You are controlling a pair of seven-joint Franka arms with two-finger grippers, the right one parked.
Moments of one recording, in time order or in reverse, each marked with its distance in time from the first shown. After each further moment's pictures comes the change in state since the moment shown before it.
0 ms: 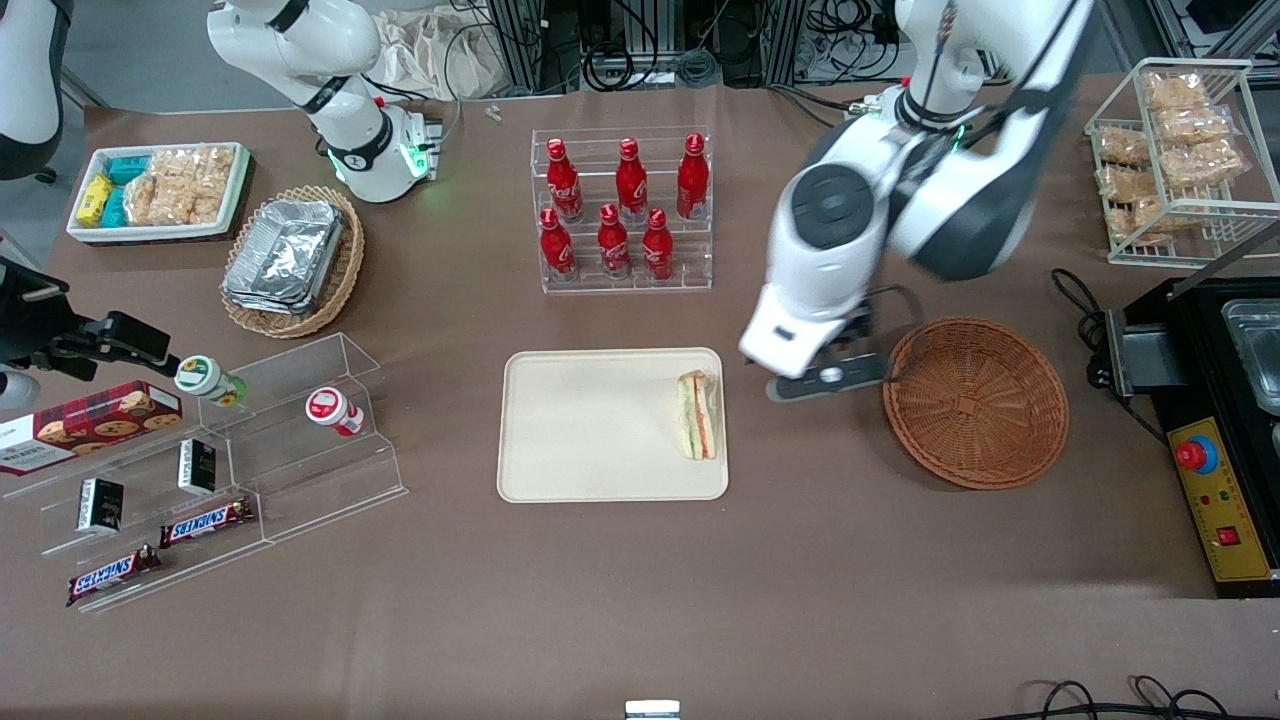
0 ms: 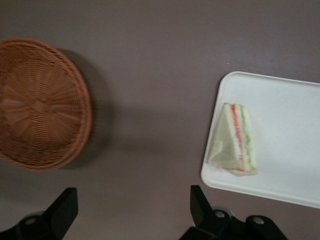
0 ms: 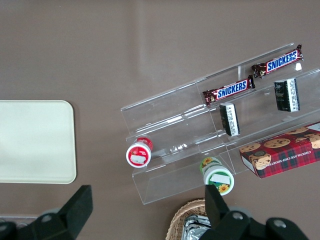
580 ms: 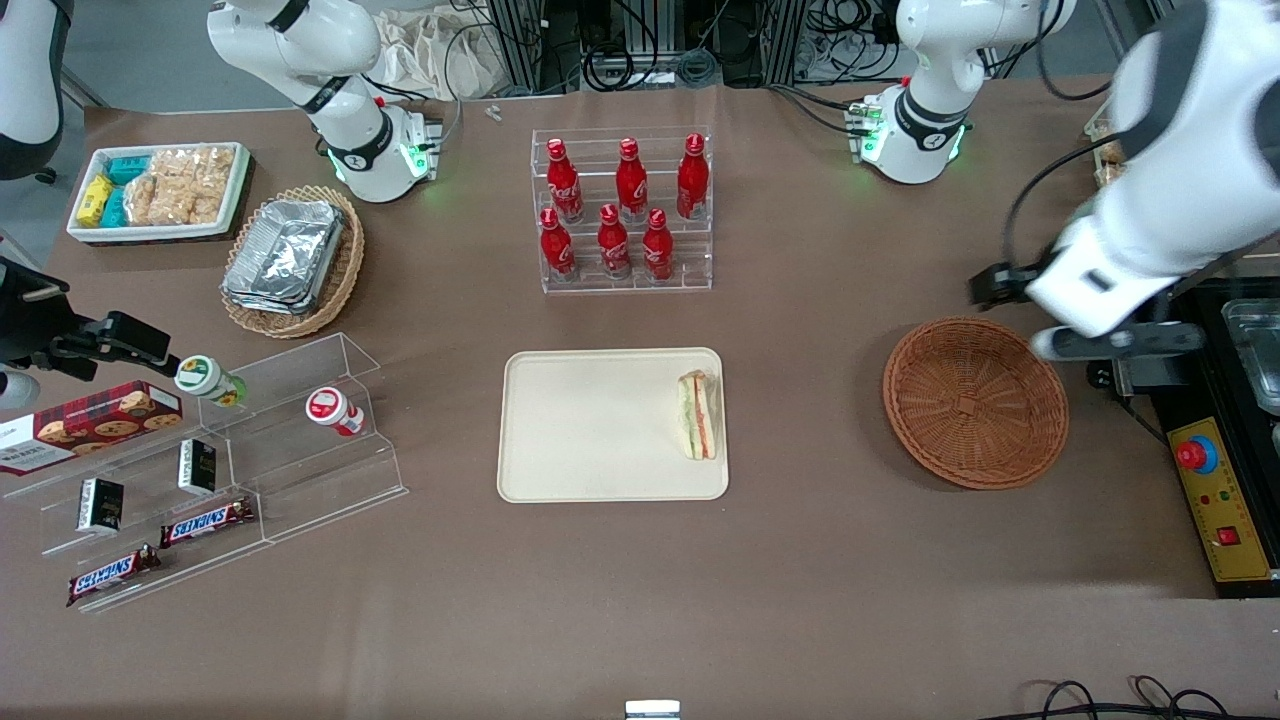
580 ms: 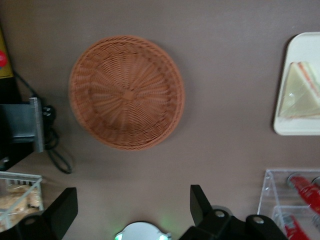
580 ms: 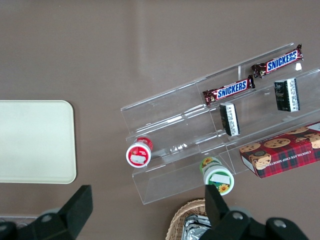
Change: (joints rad) arm 0.316 -0.214 0.105 -0.006 -0.131 -0.274 0.614
